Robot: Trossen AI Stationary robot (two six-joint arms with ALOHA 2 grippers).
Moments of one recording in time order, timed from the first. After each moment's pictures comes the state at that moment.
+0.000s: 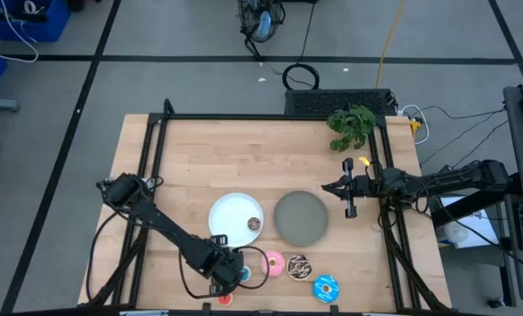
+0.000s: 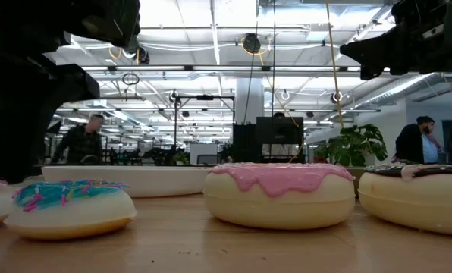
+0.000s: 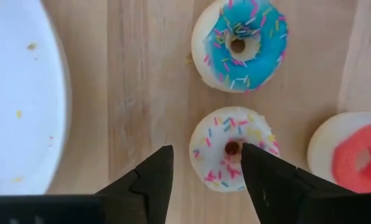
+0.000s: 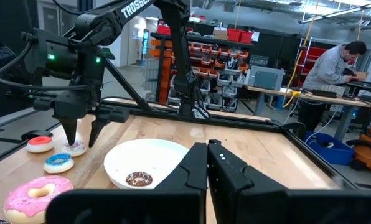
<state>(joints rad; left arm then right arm) -0.62 1.97 1.35 -0.74 -0.03 -0.69 0.07 0.56 0.06 0.59 0.05 -0.12</state>
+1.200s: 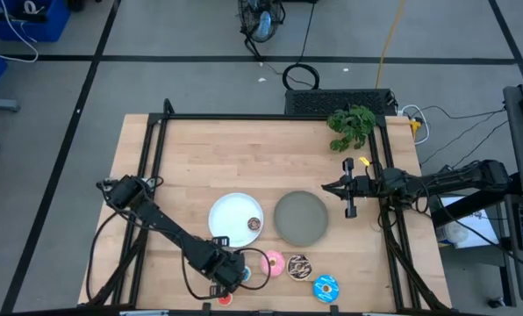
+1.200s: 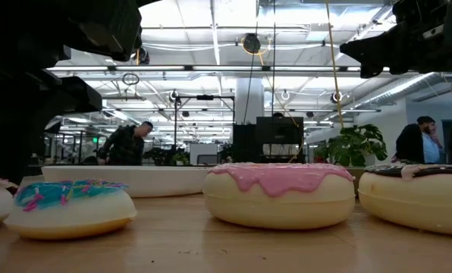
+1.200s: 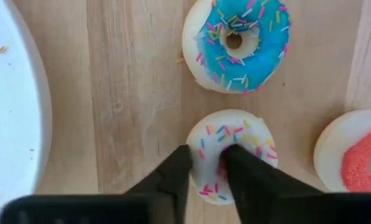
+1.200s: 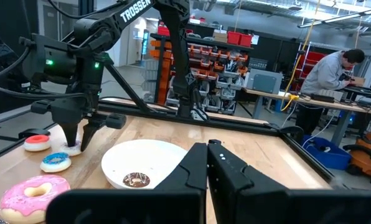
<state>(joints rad) -0.62 2.00 1.35 -0.73 0.00 -0.66 0.07 0.56 0.06 0.60 0.05 -0.14</state>
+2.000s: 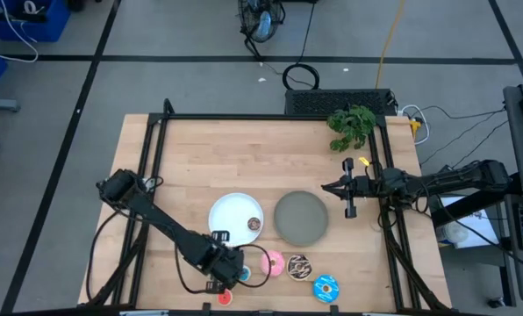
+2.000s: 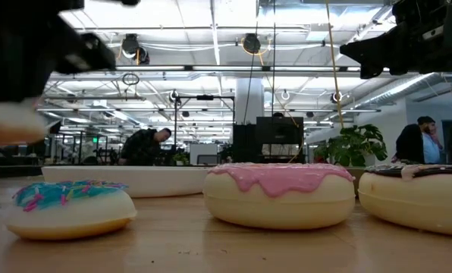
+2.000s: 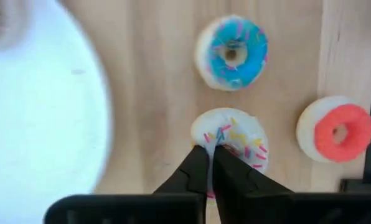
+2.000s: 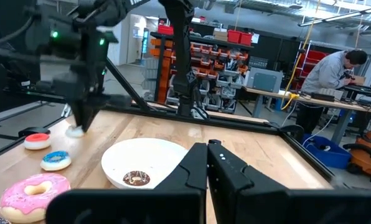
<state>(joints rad) -0.61 1.91 1.42 -0.89 -0.04 -0.58 0.07 0.57 0.06 0.59 0.05 -0.14</state>
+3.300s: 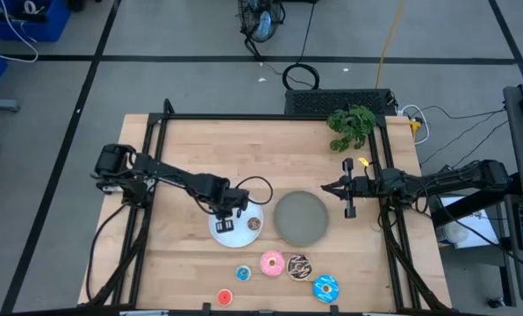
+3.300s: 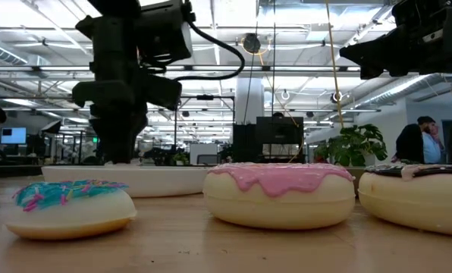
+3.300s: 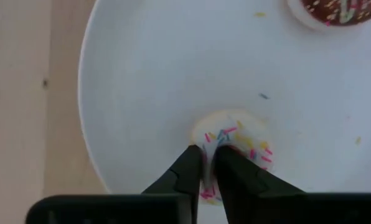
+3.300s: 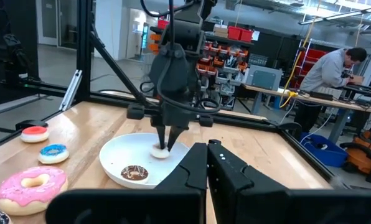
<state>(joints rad) -0.11 1.73 1.03 -0.69 0.00 -0.30 0.07 0.57 0.06 0.58 0.05 -0.16</state>
